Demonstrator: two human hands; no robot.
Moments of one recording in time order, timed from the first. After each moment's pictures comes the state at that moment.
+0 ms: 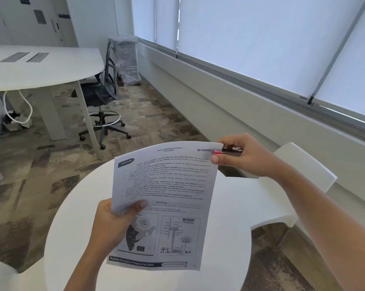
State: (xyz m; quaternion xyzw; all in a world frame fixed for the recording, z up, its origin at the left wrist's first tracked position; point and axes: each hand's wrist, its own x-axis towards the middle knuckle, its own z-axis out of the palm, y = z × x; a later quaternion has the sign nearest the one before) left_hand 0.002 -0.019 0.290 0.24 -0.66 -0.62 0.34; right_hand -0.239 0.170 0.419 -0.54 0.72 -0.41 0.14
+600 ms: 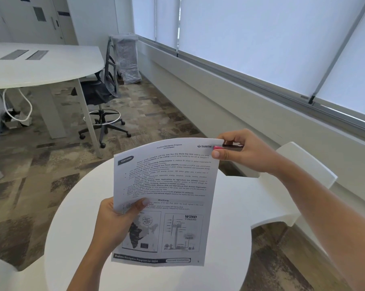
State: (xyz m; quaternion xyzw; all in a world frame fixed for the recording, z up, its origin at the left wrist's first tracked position) left_hand -0.001 -0.018 0.289 0.24 -0.65 -0.63 0.34; right_hand -0.242 0.162 0.423 -0.55 0.70 -0.42 0.16
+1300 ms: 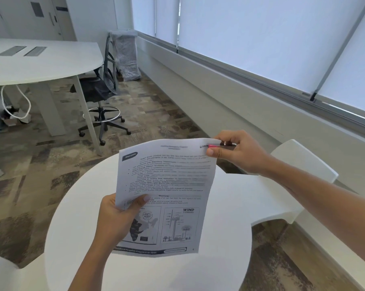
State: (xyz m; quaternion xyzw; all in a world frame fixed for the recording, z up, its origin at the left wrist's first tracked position) left_hand -0.010 -0.023 0.282 0.25 -0.65 -0.62 0.35; right_hand -0.249 0.148 0.404 -0.49 0.77 -0.40 0.10
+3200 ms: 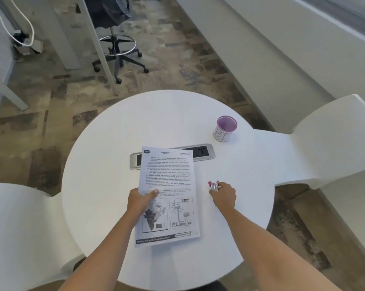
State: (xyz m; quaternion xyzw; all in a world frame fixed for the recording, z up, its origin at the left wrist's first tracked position) left_hand -0.051 -0.069 0.046 0.55 -0.56 -0.61 0.10; right_hand -0.253 0.112 0.030 -0.05 0.91 -0.32 0.24
